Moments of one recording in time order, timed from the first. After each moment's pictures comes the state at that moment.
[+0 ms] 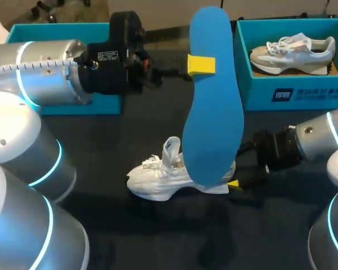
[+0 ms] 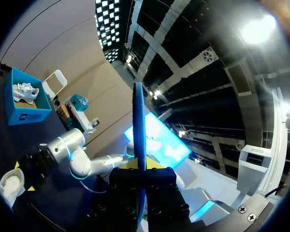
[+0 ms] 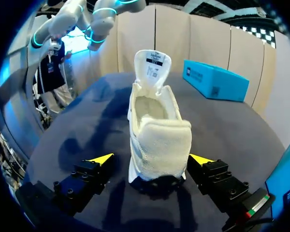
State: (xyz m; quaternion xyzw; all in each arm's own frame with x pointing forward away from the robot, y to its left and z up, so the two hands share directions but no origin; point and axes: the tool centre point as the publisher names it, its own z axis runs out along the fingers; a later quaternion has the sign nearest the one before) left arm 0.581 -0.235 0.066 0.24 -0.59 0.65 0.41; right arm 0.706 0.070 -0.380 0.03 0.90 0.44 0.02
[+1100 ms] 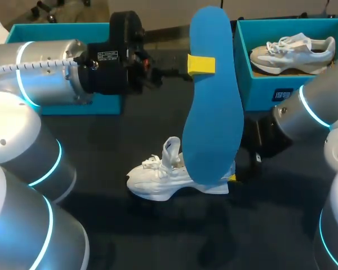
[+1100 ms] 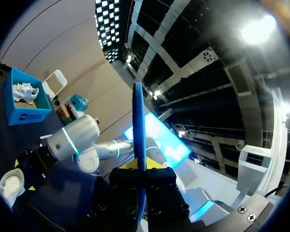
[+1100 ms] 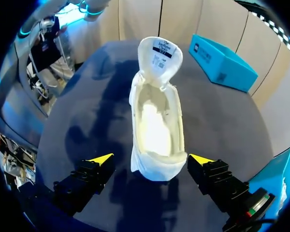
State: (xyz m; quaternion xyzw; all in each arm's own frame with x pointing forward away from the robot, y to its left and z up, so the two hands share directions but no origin) left arm 0.581 -0.235 0.066 0.24 -0.59 0.65 0.41; right arm 0.709 0.068 -0.348 0.01 0.96 0.27 0.04
